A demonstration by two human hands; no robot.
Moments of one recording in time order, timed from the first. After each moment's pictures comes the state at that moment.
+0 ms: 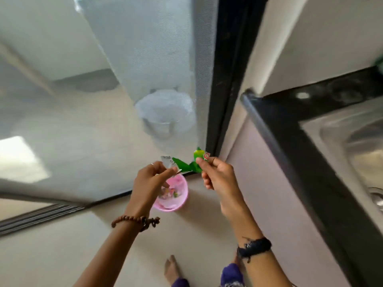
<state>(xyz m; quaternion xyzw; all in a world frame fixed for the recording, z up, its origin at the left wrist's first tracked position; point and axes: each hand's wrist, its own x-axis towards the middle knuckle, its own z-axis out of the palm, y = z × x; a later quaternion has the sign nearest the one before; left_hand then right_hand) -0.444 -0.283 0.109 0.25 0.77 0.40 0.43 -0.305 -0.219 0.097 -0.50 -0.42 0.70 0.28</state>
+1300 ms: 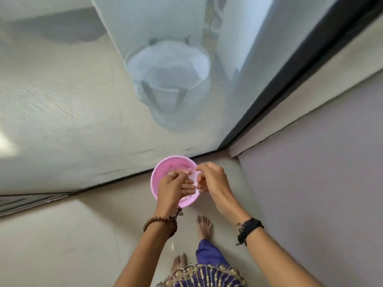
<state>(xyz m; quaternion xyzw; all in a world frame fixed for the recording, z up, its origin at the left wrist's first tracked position) -0.520 -0.250 -0.118 0.03 0.70 0.46 0.55 -0.431 -0.194 -0.128 -0.62 -0.43 0.65 0.11</state>
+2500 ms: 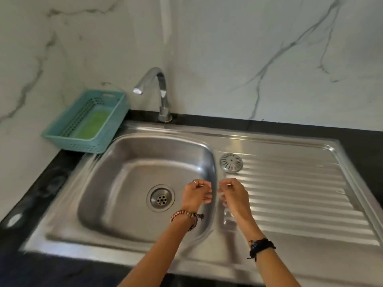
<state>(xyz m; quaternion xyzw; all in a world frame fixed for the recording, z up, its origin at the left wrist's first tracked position) 0.119 -0.218 0.171 0.53 0.43 0.09 0.72 0.190 -0.307 0.165 -0.80 -0.12 0.27 0.53</state>
